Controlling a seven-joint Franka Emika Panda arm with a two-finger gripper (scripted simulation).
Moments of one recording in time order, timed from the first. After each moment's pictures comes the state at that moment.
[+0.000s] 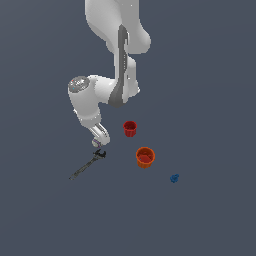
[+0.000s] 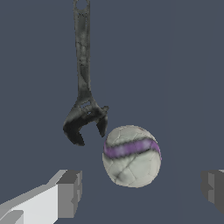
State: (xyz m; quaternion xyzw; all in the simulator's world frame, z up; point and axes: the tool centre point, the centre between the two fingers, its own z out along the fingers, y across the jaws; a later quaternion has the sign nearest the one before) arm -0.064 -0.155 0.087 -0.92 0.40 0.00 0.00
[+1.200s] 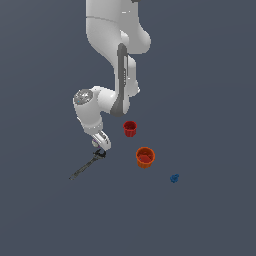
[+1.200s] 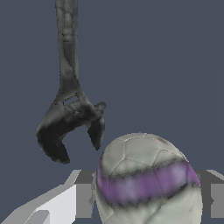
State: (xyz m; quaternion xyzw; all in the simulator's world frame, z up) arm -0.065 -0.155 0.037 -0.92 0.40 0.00 0.00
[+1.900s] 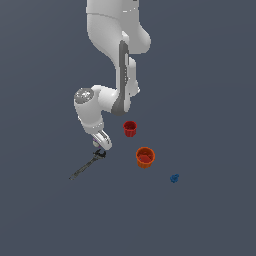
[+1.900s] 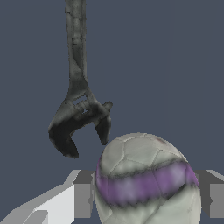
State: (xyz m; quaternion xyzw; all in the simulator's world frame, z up) arm -0.062 -0.150 0.045 -0.92 0.40 0.00 0.00
